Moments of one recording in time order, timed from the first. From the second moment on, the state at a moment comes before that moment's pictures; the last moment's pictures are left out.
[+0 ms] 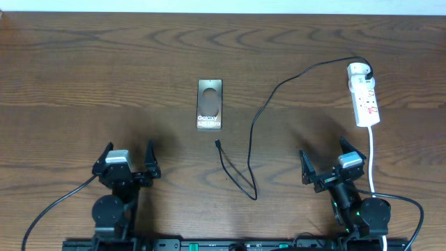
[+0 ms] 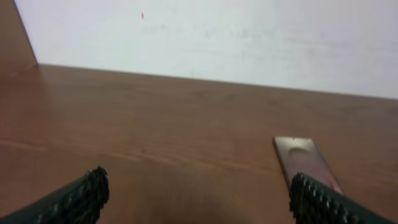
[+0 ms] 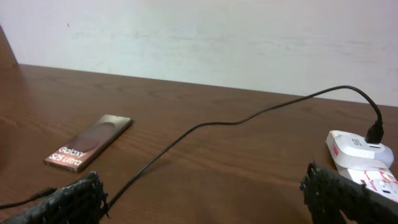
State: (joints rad) left arm -0.03 0.01 0.07 -0.18 -0.05 -0.09; right arm 0.04 0.01 0.01 -0.05 -0.28 -0.01
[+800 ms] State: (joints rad) left arm -0.03 1.51 2.08 -1.54 0.05 -0.11; right arm 0.04 0.01 0.01 -0.05 -0.28 -0.01
